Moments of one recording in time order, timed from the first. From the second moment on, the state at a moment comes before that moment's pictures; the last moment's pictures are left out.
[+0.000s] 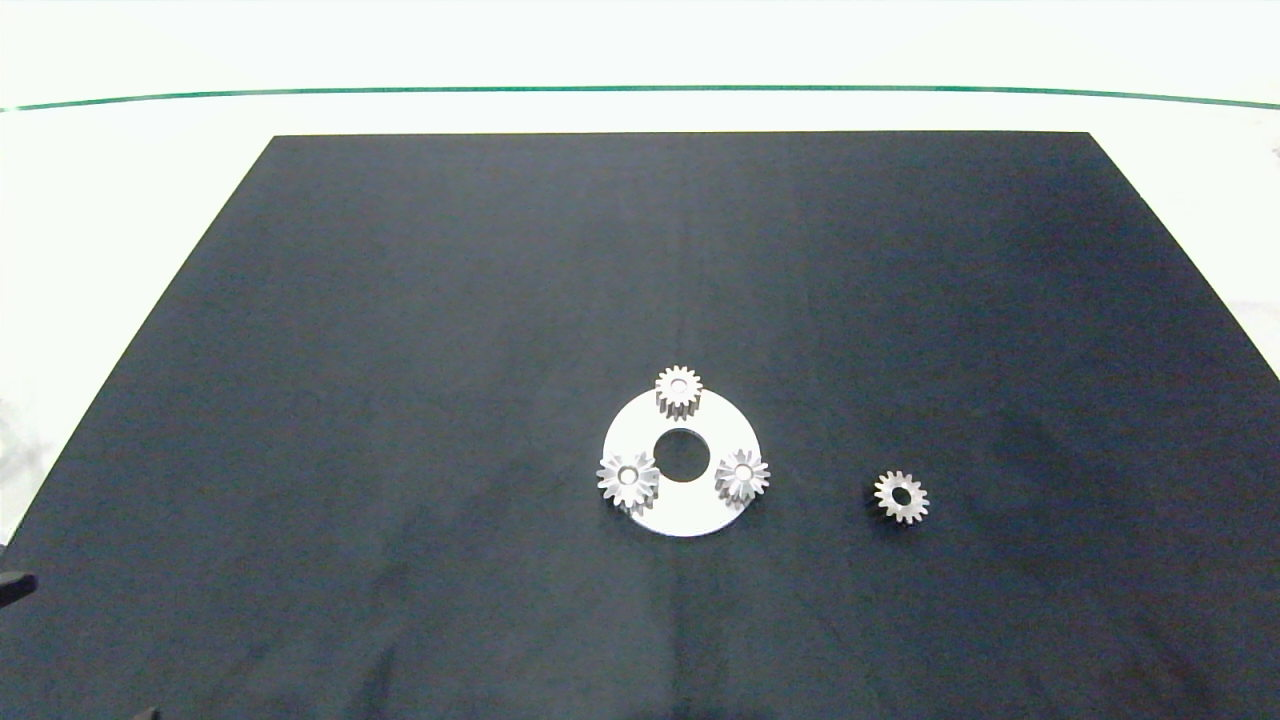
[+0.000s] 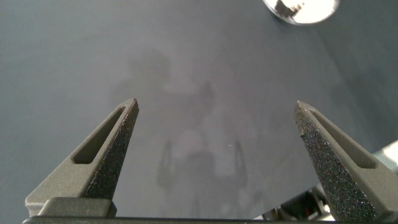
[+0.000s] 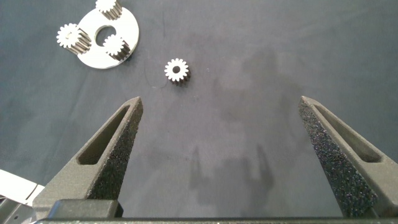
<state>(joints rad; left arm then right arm) -0.36 0.61 -0.59 0.28 -0.05 0.19 0.15 0.66 -0.77 0.32 0.13 -0.06</state>
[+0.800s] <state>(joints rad) -0.55 1.10 -0.59 -0.08 -0.07 0.26 0.17 0.76 -0.79 0.28 0.14 -0.06</state>
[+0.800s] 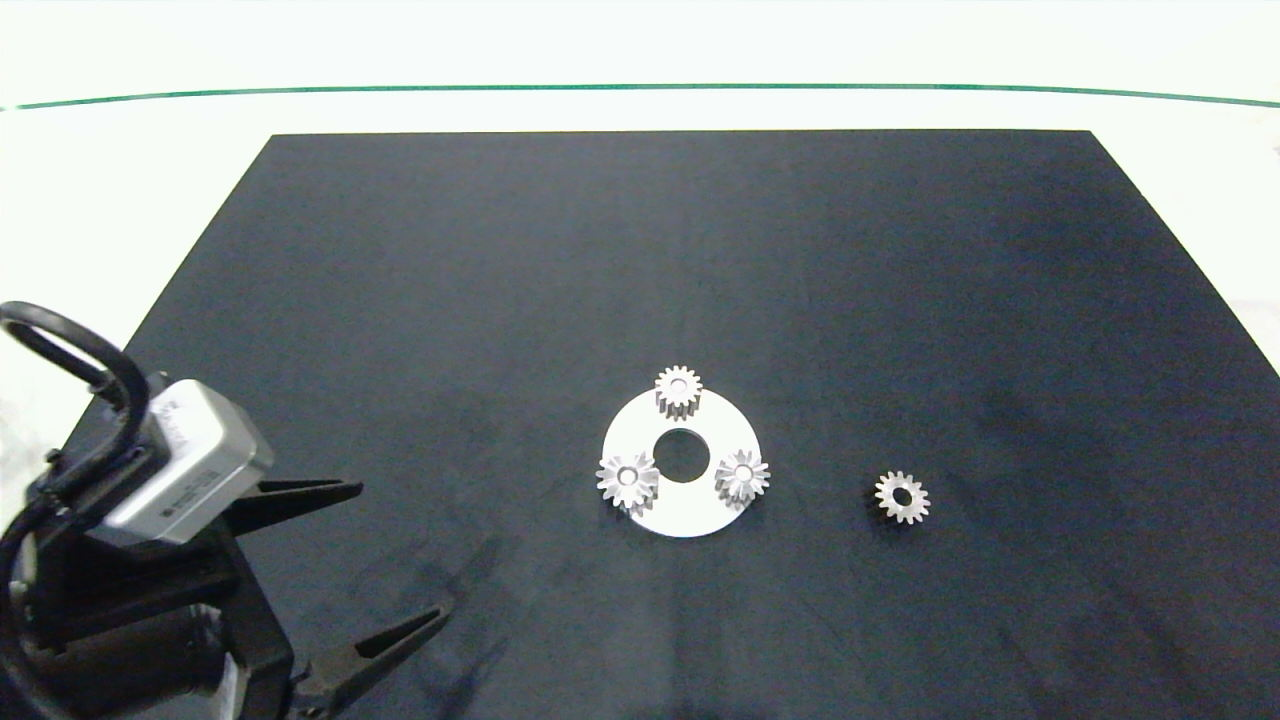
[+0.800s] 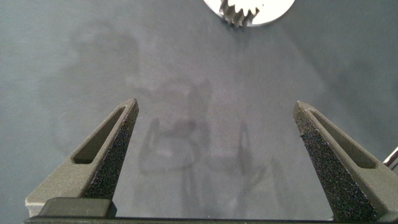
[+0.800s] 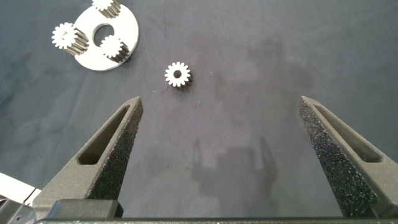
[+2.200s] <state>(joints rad) -0.67 1.56 -0.94 -0.08 -0.06 0.35 0.17 0.76 -0.77 0.28 0.16 -0.05</state>
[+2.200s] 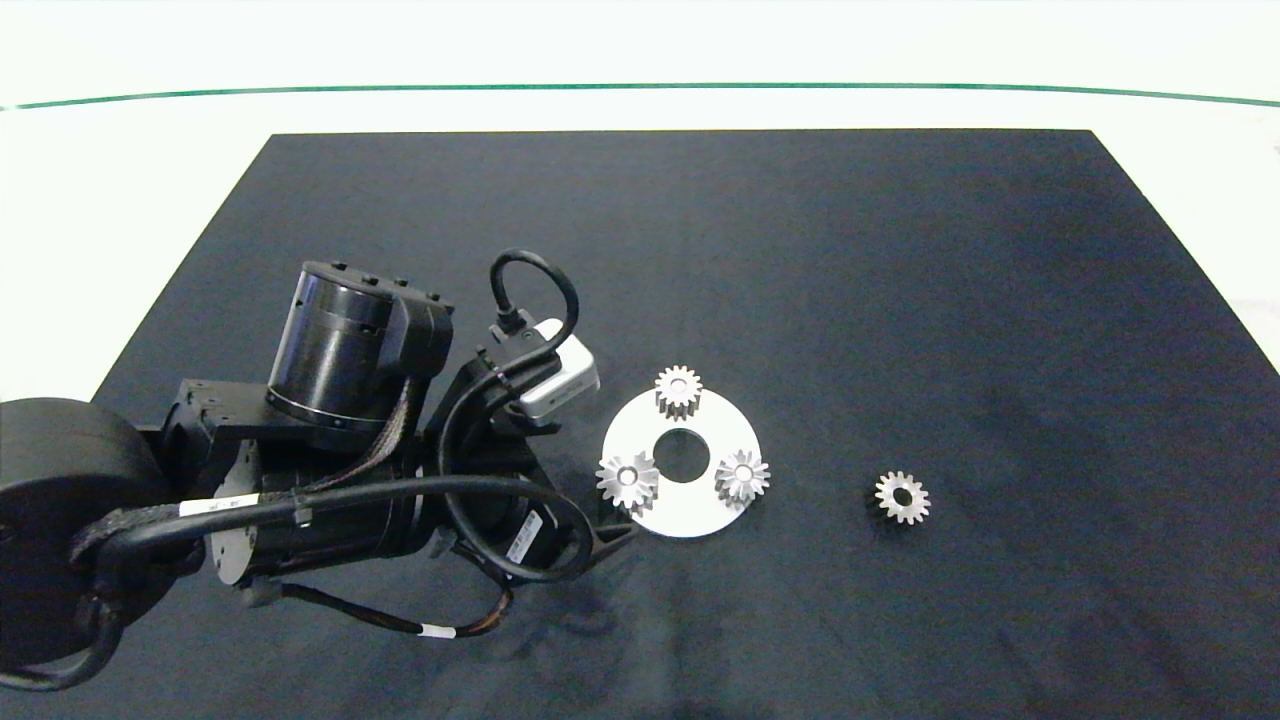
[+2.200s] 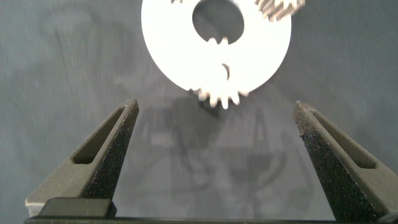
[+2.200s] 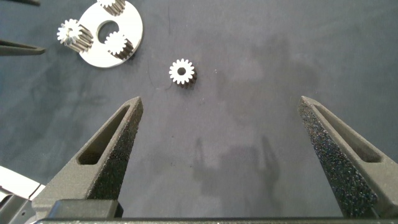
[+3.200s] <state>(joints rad) -0.71 1.73 -0.98 -0.21 0.01 0.40 0.17 0.75 -0.77 0.28 0.16 -0.04</state>
